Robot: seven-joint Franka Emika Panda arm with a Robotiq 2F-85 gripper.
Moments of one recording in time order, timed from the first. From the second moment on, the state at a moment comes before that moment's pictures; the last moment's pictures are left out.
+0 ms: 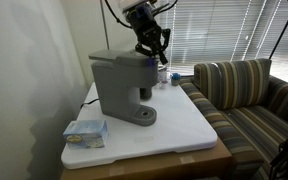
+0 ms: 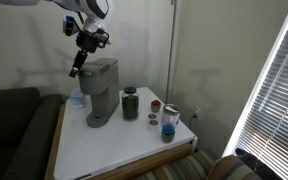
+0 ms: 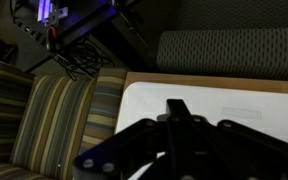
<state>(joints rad) 0.19 1.17 0.07 -0.42 0.05 0.92 0.77</state>
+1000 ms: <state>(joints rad) 0.21 1.04 0.08 -0.40 0.00 0.98 0.67</state>
